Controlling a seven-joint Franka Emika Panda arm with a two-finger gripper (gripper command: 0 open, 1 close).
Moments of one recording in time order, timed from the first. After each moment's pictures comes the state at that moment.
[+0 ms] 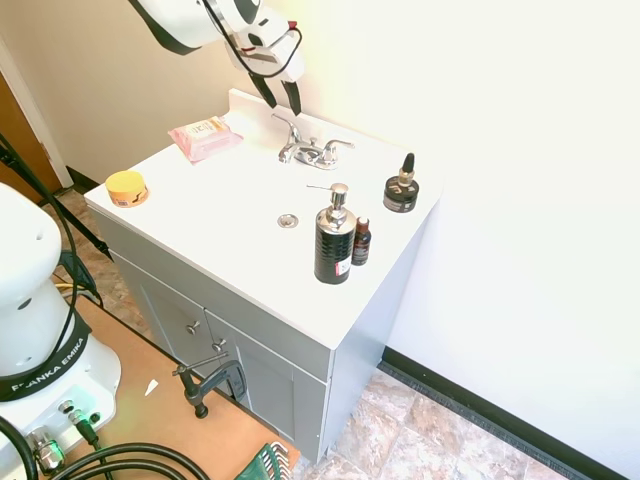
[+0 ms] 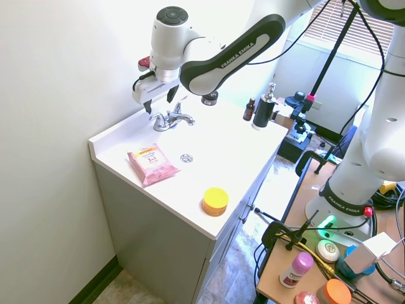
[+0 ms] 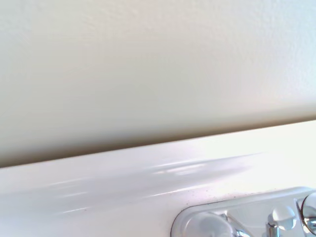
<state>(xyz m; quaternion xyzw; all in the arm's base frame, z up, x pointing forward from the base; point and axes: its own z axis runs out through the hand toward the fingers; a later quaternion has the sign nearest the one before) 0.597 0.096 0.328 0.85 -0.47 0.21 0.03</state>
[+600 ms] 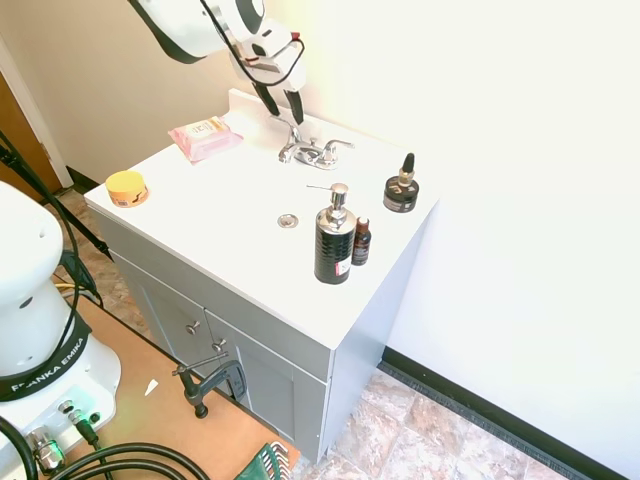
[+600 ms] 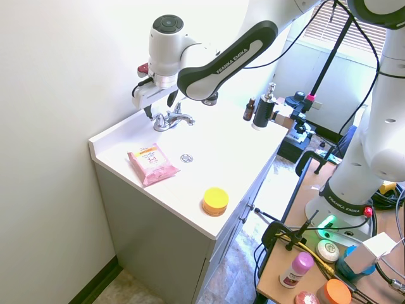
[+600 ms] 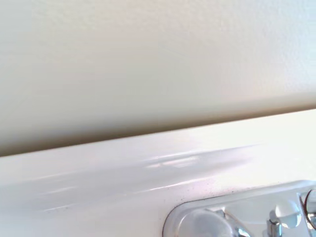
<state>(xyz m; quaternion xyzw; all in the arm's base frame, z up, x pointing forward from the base) 0.601 0.086 0.308 0.85 -0.48 0.20 0.05</state>
